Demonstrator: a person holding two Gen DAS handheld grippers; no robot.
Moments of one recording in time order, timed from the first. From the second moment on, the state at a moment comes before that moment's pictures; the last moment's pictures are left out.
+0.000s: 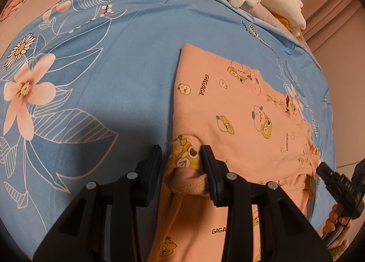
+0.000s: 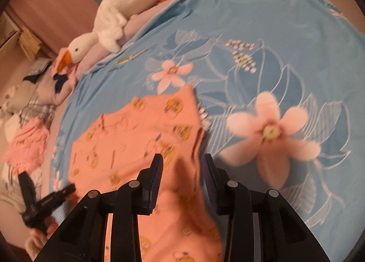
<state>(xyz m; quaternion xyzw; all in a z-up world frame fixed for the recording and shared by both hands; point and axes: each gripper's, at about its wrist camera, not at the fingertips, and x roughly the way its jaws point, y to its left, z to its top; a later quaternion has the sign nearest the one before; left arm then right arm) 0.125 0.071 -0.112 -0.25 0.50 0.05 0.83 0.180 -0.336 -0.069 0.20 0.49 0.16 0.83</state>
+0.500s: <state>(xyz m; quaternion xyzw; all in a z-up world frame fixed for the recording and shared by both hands) 0.124 0.072 -0.114 -0.25 0.50 0.05 0.83 0.174 -0.344 -0.056 0.19 0.46 0.15 0.86</state>
